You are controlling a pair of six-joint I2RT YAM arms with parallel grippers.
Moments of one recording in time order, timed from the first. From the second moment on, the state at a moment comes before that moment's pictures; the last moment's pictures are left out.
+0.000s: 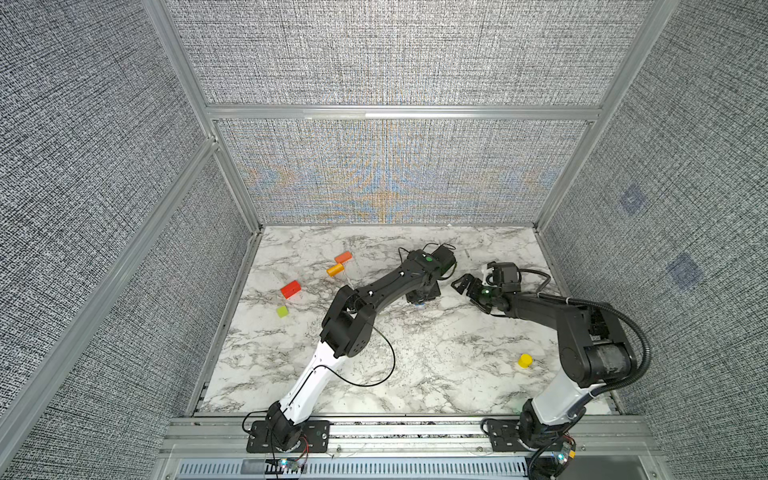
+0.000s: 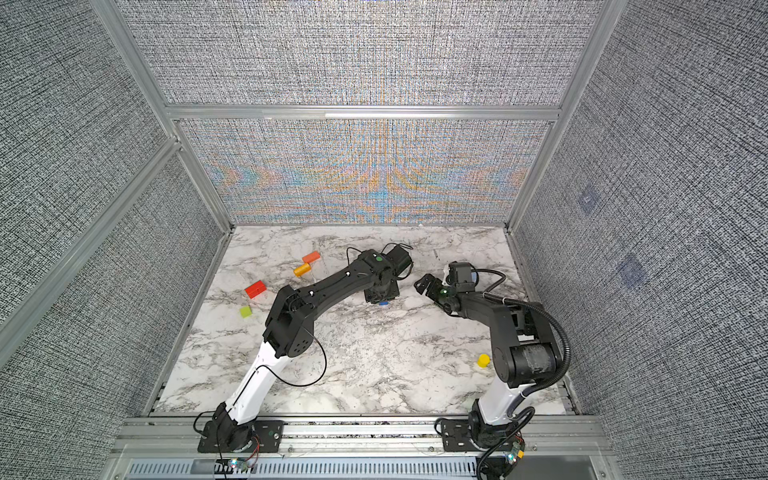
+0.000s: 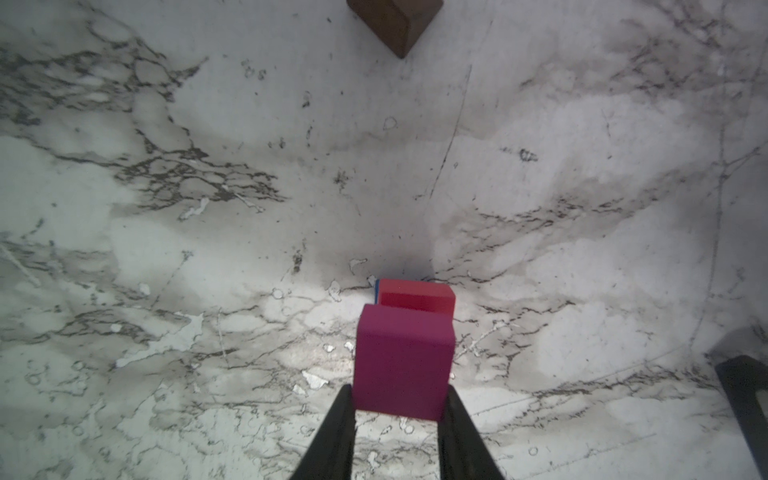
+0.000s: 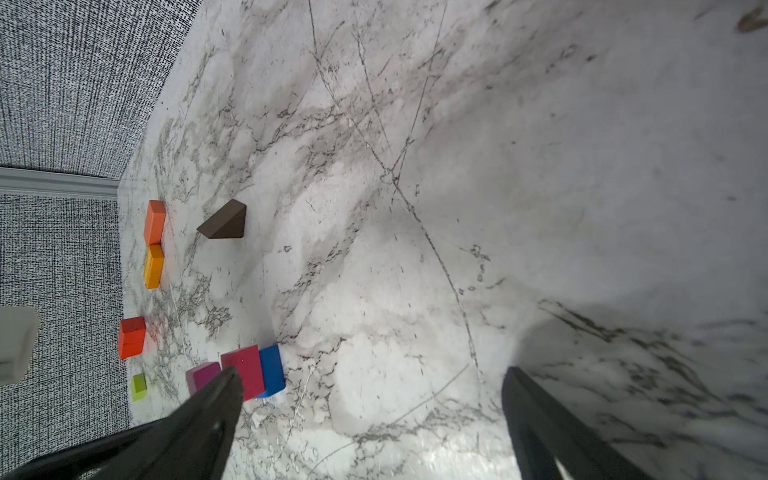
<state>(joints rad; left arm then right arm) -0.87 2.43 2.22 -1.14 -0.15 -1.00 0.11 1.70 0.83 0.05 -0.37 0.68</state>
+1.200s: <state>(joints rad) -0.87 2.44 2.26 -1.15 -0.14 -0.97 0.12 1.72 0.82 0.10 -0.40 0.68</state>
